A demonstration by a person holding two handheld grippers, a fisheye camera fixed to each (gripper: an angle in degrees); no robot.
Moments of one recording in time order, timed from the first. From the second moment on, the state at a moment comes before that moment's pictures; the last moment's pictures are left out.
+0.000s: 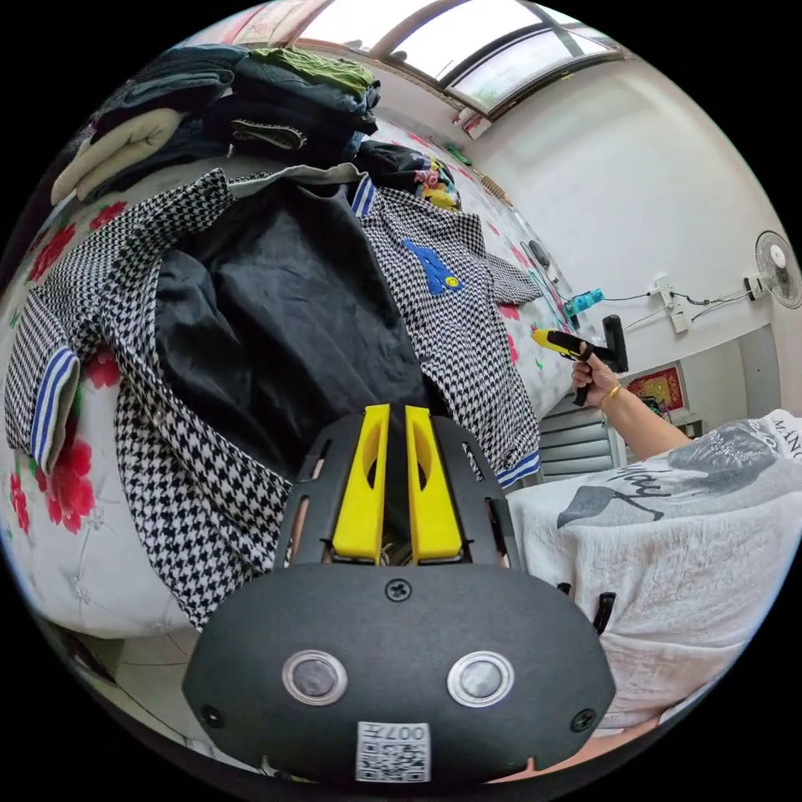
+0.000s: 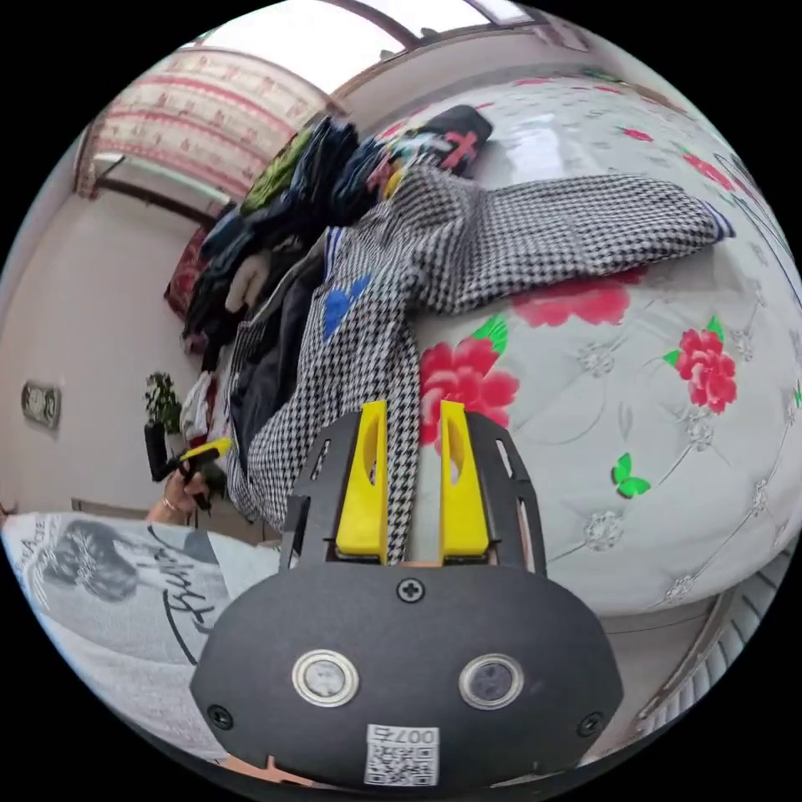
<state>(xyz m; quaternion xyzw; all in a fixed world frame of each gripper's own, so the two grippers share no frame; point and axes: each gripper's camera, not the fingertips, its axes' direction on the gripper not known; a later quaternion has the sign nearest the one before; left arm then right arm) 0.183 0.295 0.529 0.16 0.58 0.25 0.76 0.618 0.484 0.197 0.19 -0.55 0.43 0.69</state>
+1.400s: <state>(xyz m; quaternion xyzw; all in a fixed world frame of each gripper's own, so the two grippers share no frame) 0.259 0.212 0.390 0.30 0.45 0.21 0.81 0.534 0.260 0.152 0.29 -0.52 0.16 0.79</state>
